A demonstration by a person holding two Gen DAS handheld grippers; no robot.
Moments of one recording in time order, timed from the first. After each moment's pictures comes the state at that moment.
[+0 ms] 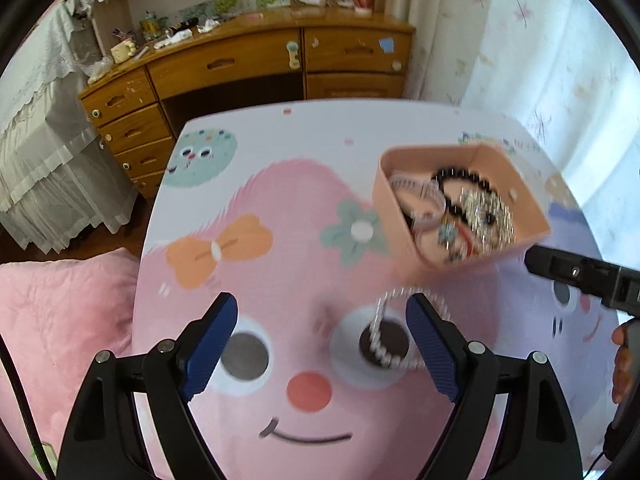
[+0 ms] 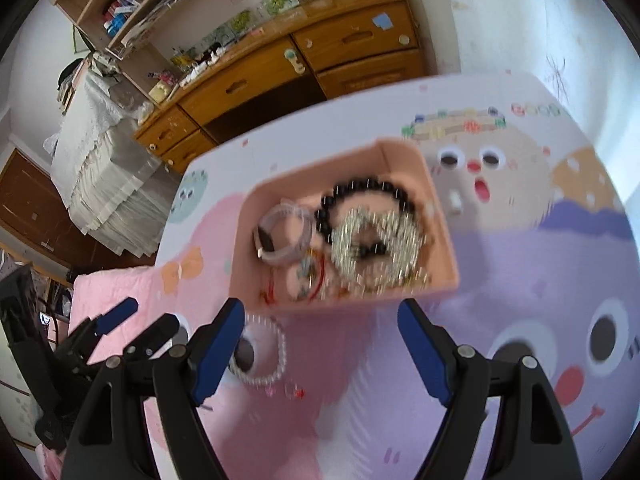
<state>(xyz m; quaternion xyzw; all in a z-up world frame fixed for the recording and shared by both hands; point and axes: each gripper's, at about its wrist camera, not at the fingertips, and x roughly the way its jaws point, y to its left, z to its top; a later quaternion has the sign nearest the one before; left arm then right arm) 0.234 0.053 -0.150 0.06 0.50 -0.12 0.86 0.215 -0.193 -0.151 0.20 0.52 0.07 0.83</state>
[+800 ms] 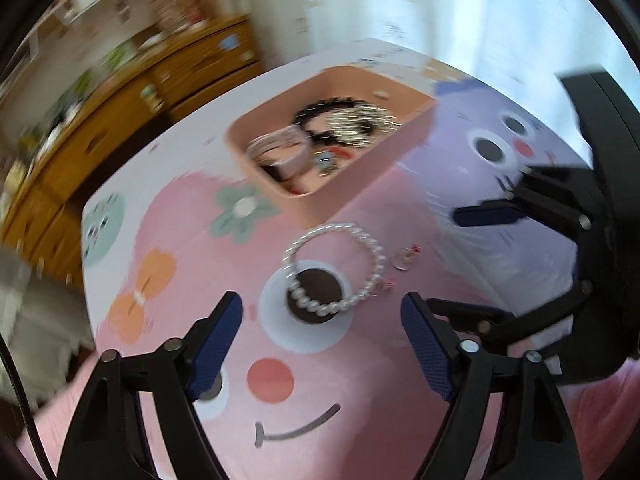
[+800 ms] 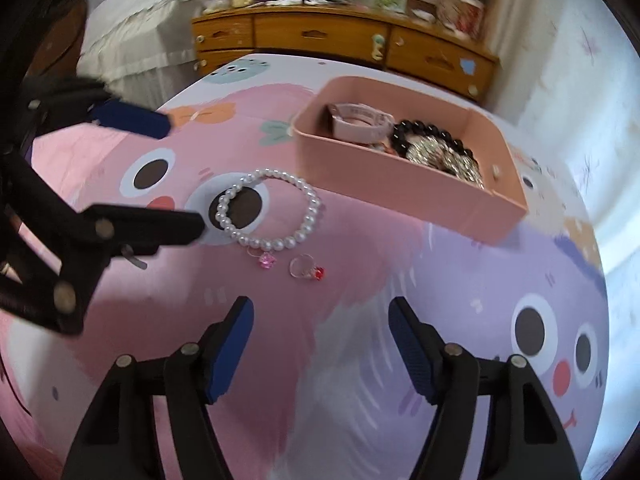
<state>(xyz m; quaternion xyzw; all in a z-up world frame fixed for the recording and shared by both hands) 0.186 0.004 -0.172 0.25 0.45 -0.33 0.79 0.142 -0.101 -0.197 -0.10 0.49 0.10 0.86</state>
